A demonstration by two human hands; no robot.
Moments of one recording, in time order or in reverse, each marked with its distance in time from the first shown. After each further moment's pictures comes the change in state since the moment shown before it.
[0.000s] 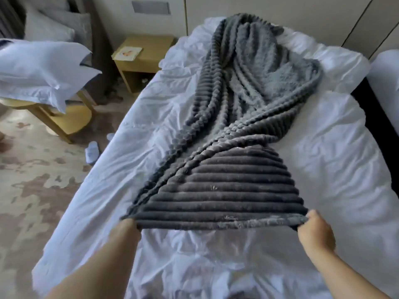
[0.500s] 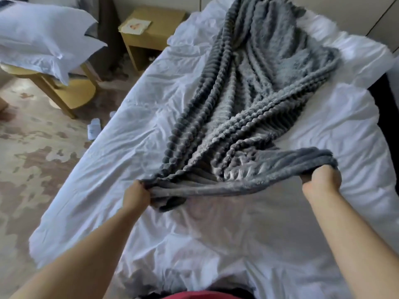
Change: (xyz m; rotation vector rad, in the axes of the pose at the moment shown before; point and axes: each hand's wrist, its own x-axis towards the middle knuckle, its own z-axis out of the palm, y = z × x) left_hand 0.003 -0.037 -0.003 0.646 0.082 0.305; right_hand 0.057 -0.091 -0.048 1.369 0.014 0.346
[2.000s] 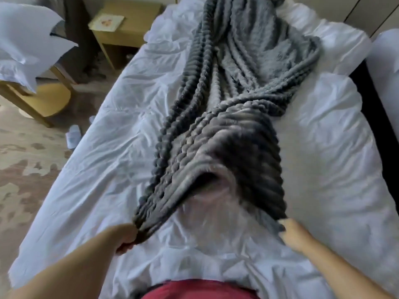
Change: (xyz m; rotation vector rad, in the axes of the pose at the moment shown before) left_hand 0.024 -0.037 0.000 0.744 -0.508 -0.278; right_hand -0.008 0.082 -0.093 -1.682 -0.650 -0.159
